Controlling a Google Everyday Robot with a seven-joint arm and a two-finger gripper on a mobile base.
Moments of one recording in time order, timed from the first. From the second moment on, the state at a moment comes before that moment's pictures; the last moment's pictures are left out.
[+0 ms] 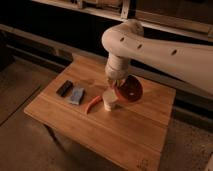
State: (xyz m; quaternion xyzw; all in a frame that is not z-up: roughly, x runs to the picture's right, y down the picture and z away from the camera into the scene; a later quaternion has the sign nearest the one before) arm 0.031 -0.011 0.650 -0.23 0.18 0.69 0.66
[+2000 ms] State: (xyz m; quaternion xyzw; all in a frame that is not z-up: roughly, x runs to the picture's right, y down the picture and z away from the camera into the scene) arm 0.080 -0.031 0.644 -0.26 0.17 0.71 0.63
